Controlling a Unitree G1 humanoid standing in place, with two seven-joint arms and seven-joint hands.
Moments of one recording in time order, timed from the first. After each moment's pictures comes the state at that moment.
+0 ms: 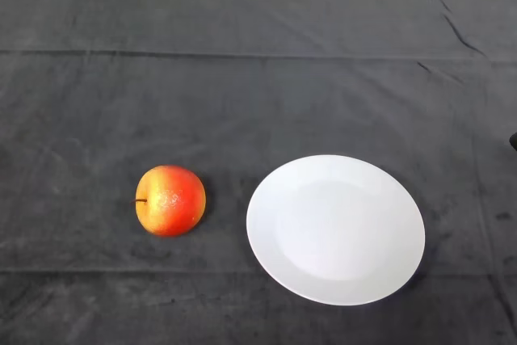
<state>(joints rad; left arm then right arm) -0.26 0.52 0.55 1.18 -0.02 -0.51 0.59 -0.72 -0.65 -0.58 1.22 0.58 0.79 0.90</state>
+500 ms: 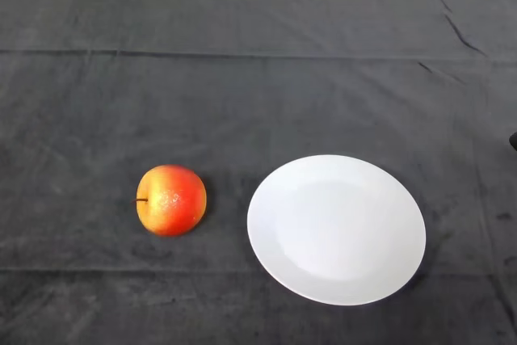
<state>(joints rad) -0.31 0.53 0.52 1.19 -0.03 -0.51 0.59 -0.72 -0.65 -0.58 1.22 0.58 0.79 0.91</state>
